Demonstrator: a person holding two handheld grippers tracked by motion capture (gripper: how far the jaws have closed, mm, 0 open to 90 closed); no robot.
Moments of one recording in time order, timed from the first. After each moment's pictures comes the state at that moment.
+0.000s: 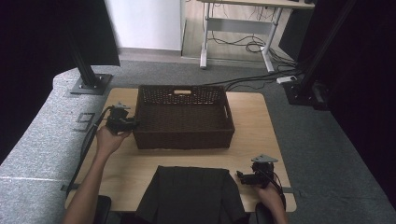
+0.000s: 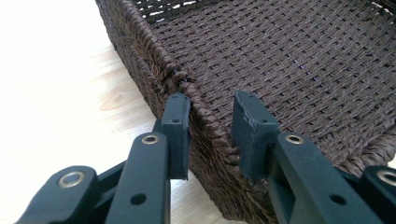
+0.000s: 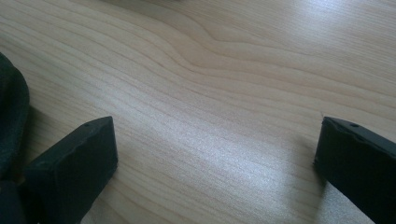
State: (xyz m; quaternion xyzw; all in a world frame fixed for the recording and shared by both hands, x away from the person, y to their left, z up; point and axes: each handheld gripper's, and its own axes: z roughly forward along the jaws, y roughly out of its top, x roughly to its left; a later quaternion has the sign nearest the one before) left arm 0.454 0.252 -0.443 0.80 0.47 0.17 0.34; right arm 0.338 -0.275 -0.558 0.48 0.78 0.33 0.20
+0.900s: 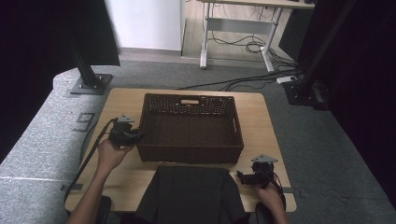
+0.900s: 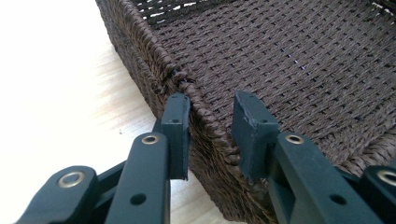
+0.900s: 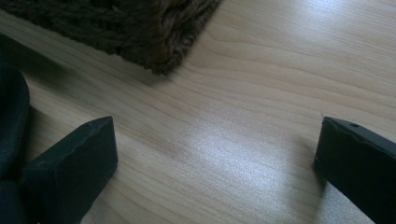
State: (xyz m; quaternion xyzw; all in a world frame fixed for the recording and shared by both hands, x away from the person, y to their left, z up) left arm 0.403 0.233 -0.444 0.81 0.46 0.16 0.34; right arm 0.338 -0.275 -0.558 0.48 0.78 0.33 0.20
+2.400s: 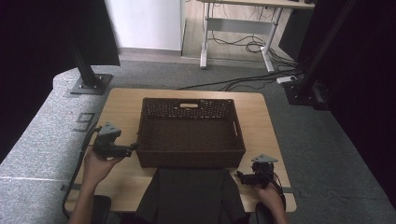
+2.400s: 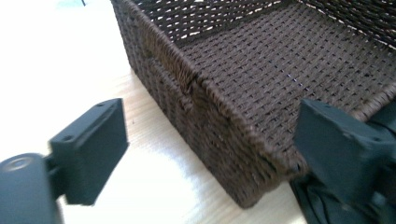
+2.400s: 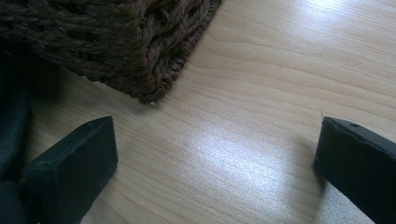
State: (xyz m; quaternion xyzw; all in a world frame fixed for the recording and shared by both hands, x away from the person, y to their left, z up) left arm 0.353 0.263 -0.430 0.79 0.43 0.19 0.39; right arm 0.338 -0.274 -0.558 0.48 0.78 0.33 0.20
